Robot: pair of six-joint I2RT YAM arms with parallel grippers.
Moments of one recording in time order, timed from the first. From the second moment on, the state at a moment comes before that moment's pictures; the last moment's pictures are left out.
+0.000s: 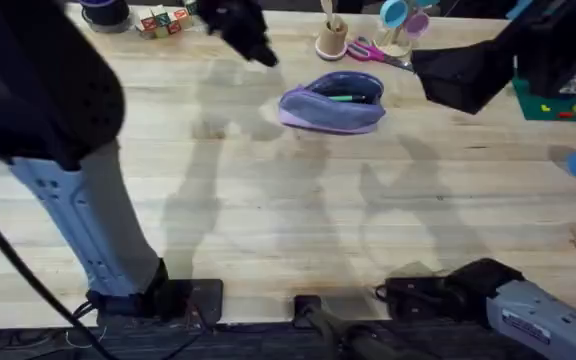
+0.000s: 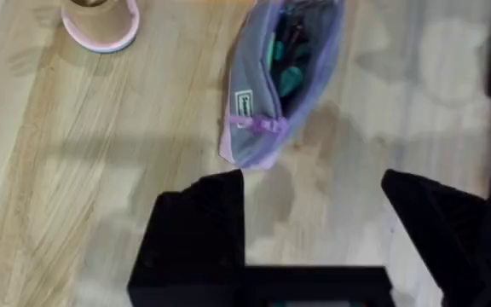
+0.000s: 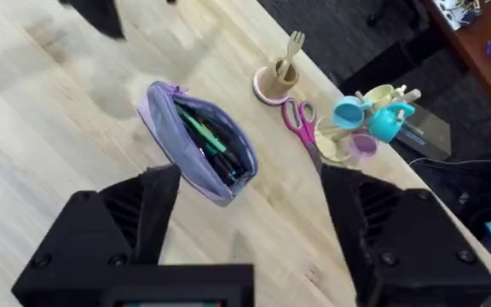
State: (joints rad) left arm -0.10 2.11 2.18 -1.60 0.78 1.15; right arm 0.35 0.99 1.37 -0.96 -0.06 -0.50
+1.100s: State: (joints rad) left arm 0.11 2.01 2.16 -1.69 0.83 1.42; right arm 0.35 1.00 1.37 -0.95 -0.06 -0.50
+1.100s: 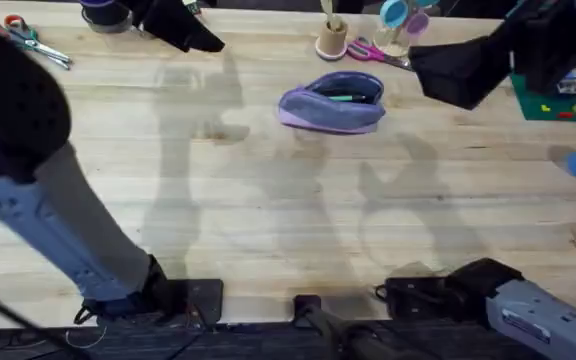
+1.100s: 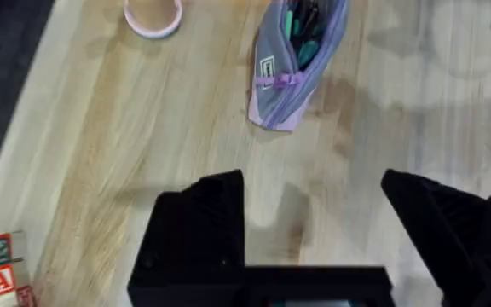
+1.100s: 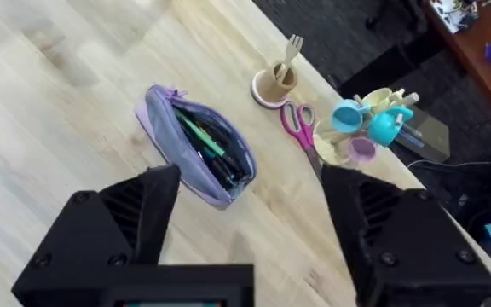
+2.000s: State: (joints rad) left arm 0.03 1.83 1.62 -1.18 0.82 1.45; right arm 0.35 1.02 1.37 -0.94 -0.06 -0.50
